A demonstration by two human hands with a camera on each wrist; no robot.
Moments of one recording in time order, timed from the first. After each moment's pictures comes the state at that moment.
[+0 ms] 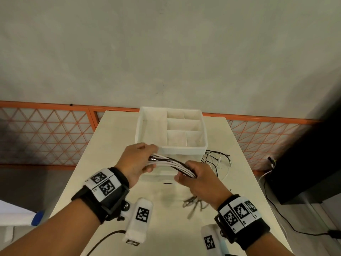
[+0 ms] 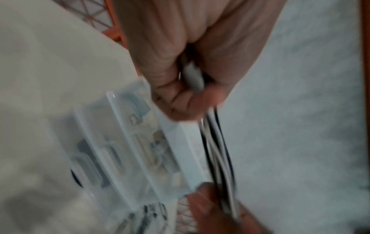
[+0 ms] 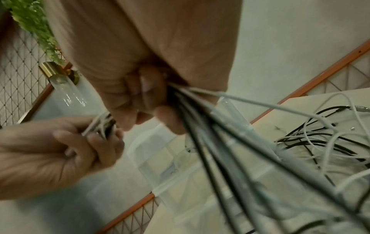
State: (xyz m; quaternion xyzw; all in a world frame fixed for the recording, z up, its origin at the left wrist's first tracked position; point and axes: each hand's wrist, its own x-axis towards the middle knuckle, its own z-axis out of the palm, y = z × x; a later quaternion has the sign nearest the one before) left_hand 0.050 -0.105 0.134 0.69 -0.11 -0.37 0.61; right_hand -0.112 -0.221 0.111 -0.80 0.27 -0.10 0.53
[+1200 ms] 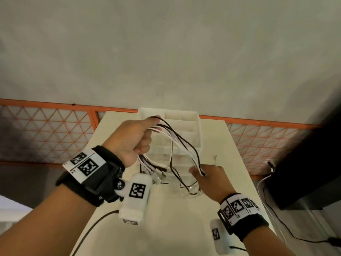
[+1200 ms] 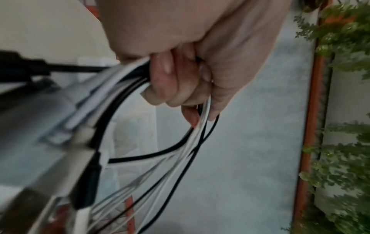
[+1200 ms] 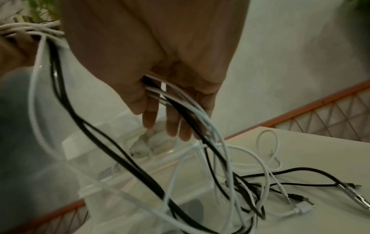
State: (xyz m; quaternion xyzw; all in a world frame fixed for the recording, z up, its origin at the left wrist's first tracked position) left_hand 0.035 -0.111 0.201 0.60 -0.15 -0.39 0.68; right_hand -0.145 -0.273 0.083 -0.90 0.33 -0.10 0.28
